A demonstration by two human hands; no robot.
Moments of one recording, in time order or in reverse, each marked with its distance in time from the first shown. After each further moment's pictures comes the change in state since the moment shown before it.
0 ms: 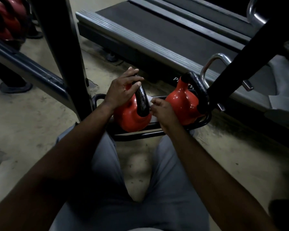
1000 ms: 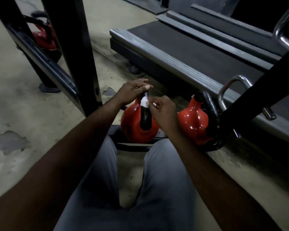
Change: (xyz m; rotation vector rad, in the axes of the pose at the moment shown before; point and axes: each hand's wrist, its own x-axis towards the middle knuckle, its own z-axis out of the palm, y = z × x) left_hand 0.041 0.000 -0.008 -0.063 -0.131 -0.319; right_hand 0.036 -0.030 -0.005 -0.681 0.022 -0.449
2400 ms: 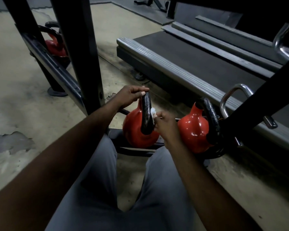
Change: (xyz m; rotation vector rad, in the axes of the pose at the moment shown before) left_hand -0.008 0.005 -0.011 -0.211 0.042 -0.156; right_hand -0.020 0.015 0.006 0.503 -0.131 0.486
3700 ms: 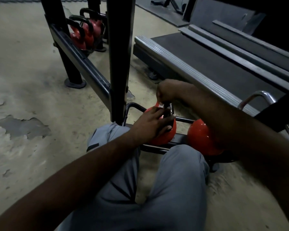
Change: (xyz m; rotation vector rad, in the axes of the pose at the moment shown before) left_hand -0.121 -0.010 0.041 0.996 0.078 0.632; right_hand 0.078 -0.122 0.044 -1.517 -0.530 -0.520
